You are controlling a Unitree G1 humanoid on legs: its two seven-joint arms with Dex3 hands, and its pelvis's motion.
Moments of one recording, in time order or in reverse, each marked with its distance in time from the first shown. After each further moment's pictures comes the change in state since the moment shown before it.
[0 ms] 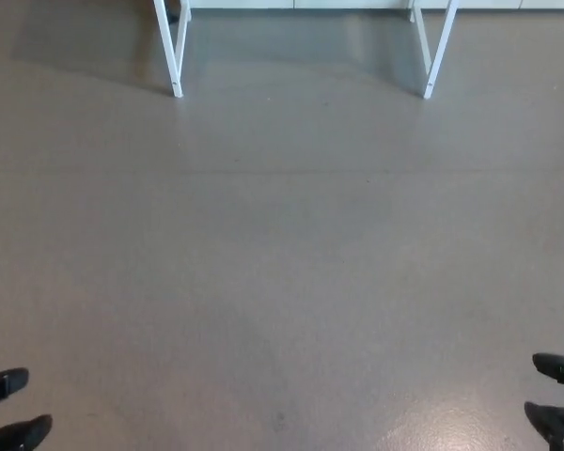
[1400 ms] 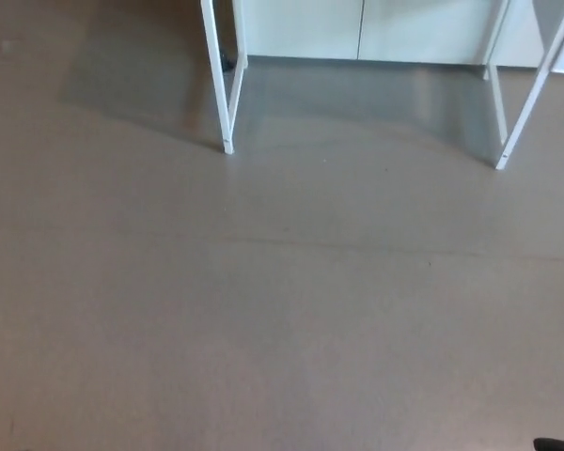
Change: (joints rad) left_arm 0.198 -0.007 -0.052 -0.069 -0.006 -0.031 -0.009; right_arm 0.146 0.007 0.024 0.074 -0.004 -0.118 0.015
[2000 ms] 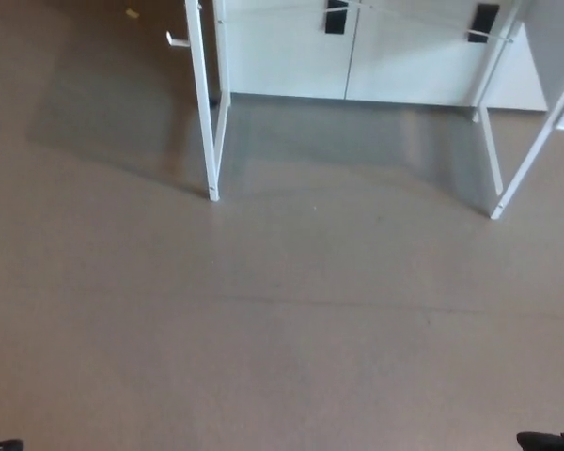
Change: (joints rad) left_arm -0.021 0.020 -0.001 0.001 0.000 -0.003 0.010; right_arm -0.019 -0.001 0.046 0.002 -0.034 -0.017 -0.014
